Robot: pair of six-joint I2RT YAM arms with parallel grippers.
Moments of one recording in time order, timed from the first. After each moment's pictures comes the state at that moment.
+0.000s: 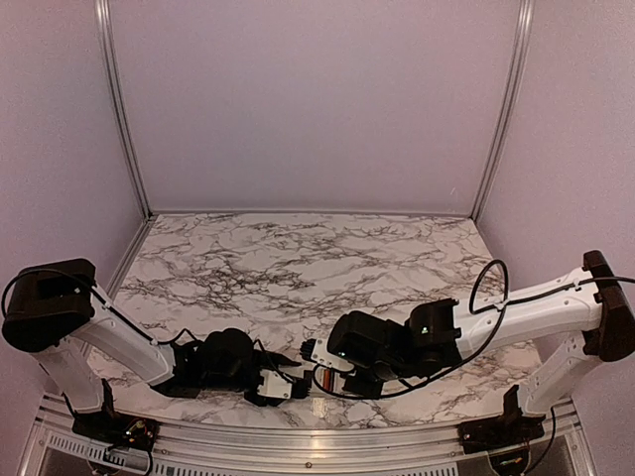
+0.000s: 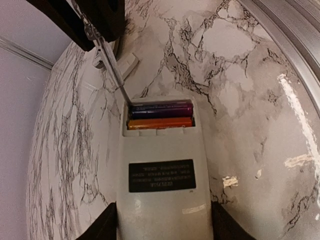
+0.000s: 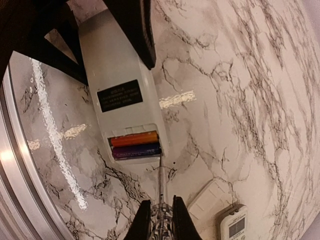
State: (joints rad) left arm -1.19 1.70 0.48 0.64 0.01 0.78; right arm 1.34 1.54 1.01 -0.60 0.30 -0.06
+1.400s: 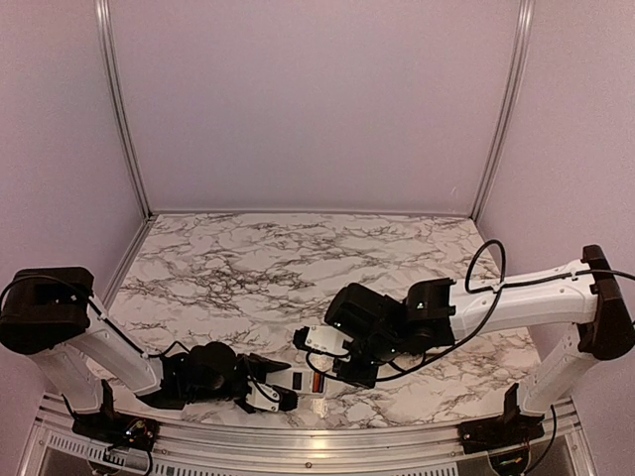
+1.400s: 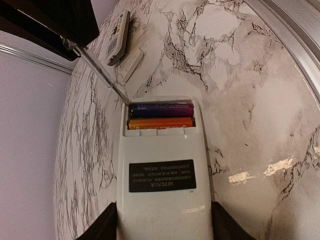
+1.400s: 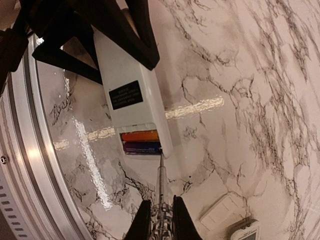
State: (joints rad) left arm -1.24 1.67 0.36 0.82 -0.12 0.88; right arm 1.26 1.56 1.09 -0.63 0.08 -0.10
